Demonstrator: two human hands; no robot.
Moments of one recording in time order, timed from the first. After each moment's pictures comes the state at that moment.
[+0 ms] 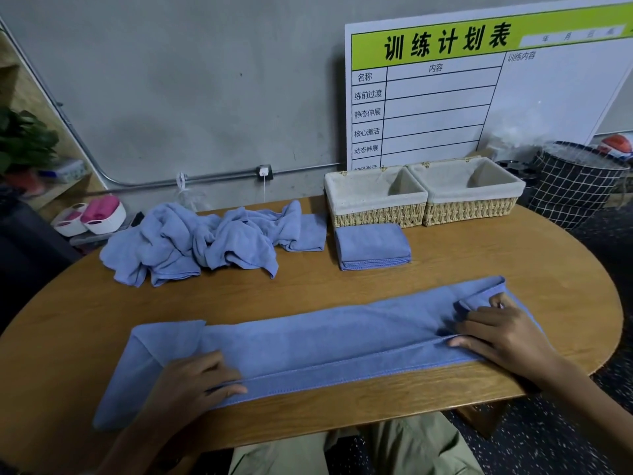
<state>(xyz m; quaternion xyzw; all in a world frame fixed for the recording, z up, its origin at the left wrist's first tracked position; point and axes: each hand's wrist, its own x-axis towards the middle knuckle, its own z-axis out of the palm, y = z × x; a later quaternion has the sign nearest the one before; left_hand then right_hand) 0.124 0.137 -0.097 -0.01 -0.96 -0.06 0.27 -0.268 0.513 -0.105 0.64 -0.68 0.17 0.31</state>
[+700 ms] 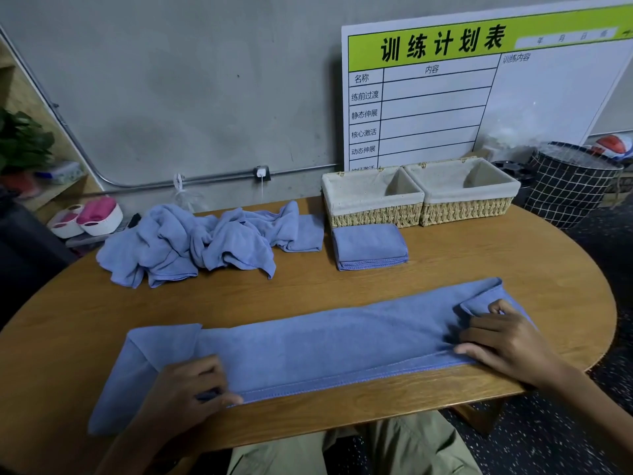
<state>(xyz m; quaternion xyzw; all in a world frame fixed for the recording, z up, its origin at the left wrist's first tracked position) 0.129 0.144 -0.091 0.04 -0.96 -0.15 0.25 -0.258 0.524 -0.099 0.64 -0.69 0.20 0.27</state>
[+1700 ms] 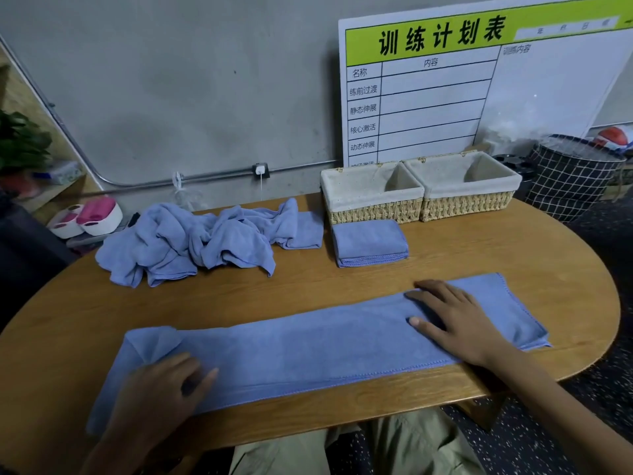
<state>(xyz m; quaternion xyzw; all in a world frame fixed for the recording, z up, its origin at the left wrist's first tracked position) 0.146 0.139 -0.085 0.21 -0.95 0.02 0.22 -0.239 0.469 -0.110 0.48 -0.86 0.17 0.03</state>
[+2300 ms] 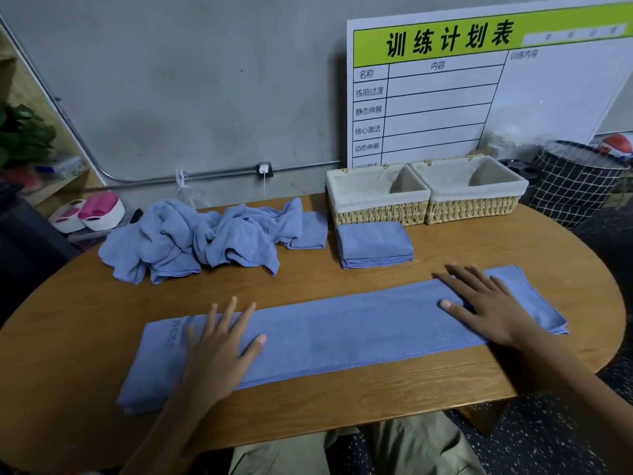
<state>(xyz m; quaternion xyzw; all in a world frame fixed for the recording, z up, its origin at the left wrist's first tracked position) 0.069 0.145 -0.113 0.32 -0.95 -0.02 0.04 -0.289 0.488 -0.097 0.42 -0.90 0.10 -0.05</state>
